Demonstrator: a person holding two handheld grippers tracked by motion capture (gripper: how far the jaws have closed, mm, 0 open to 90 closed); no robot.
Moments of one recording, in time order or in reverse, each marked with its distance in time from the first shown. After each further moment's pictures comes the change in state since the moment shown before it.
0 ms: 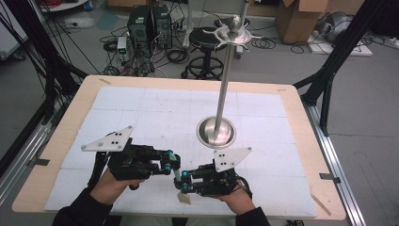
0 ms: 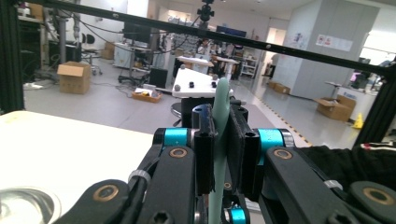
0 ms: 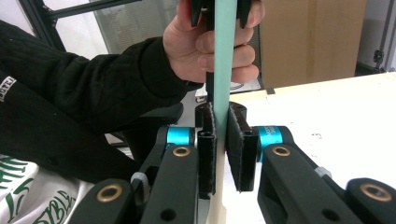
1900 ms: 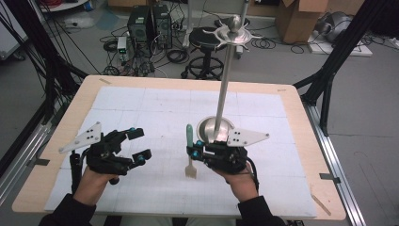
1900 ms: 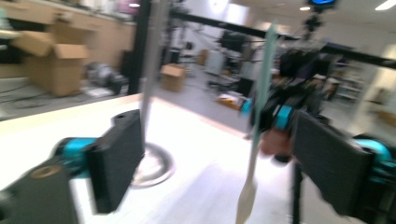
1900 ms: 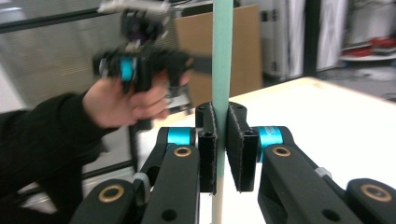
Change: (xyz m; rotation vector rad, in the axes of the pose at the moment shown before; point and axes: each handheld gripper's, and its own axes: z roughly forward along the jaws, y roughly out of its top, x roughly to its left) left arm 0.017 -0.024 -0.069 -0.043 0.452 -0.036; right arm -0.018 0.033 -0.028 -0.070 -0.342 0.037
